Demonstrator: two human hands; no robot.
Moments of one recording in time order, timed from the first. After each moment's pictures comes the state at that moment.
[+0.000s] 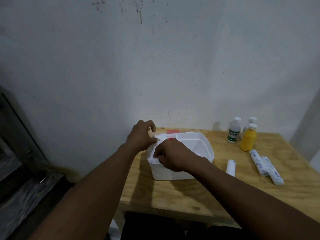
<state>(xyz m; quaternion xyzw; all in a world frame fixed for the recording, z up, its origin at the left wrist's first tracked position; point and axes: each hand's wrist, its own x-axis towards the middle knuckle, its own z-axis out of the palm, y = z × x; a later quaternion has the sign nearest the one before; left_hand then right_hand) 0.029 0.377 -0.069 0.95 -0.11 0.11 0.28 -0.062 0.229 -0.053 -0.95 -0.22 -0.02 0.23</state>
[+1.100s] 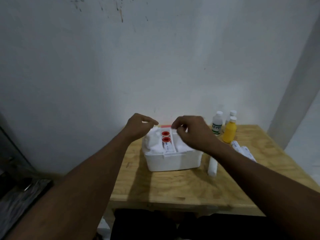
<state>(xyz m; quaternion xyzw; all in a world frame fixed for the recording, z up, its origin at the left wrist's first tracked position) 0.018 0.339 -0.039 0.89 -0.15 0.05 0.43 -0.070 0.135 -0.031 -0.91 -0.14 -0.23 0.31</state>
